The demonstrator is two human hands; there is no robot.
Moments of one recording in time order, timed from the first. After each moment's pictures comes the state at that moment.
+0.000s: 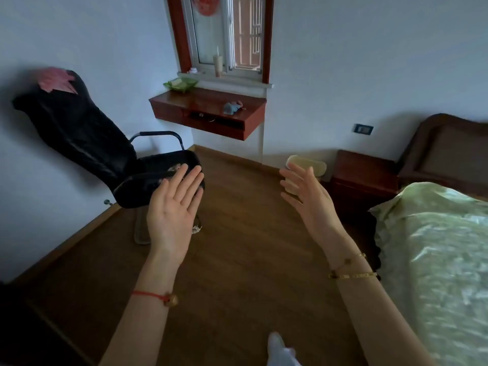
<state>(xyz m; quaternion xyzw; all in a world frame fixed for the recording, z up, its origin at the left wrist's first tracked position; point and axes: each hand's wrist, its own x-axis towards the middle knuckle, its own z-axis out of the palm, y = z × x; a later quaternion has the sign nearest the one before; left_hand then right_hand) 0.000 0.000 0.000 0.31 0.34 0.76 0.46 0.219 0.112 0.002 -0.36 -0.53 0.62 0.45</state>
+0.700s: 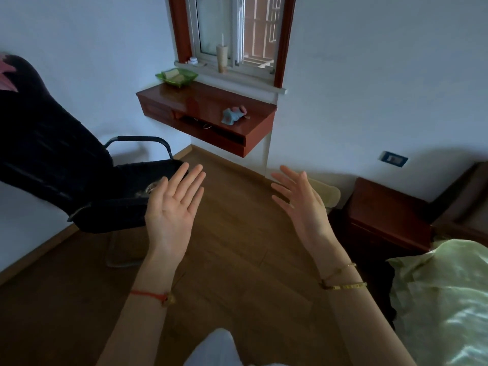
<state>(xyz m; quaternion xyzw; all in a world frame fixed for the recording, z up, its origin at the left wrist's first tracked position) -0.068 0.355 -0.011 0.26 0.35 0.78 0.45 0.124 0.469 -0.008 -0.35 -0.52 0.65 0.42</state>
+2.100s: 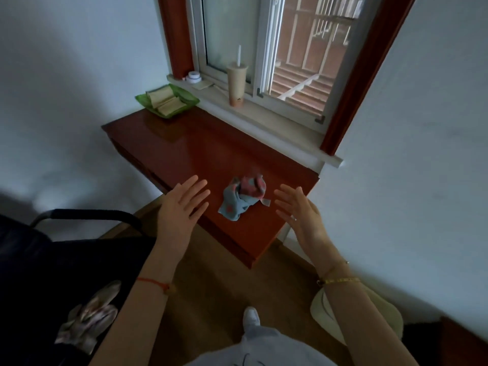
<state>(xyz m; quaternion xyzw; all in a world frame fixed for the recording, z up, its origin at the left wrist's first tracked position) -0.412 1.046 -0.073 0.12 0.46 0.76 0.45 -0.217 1.189 -0.093 -0.40 -0.51 0.69 0.32</state>
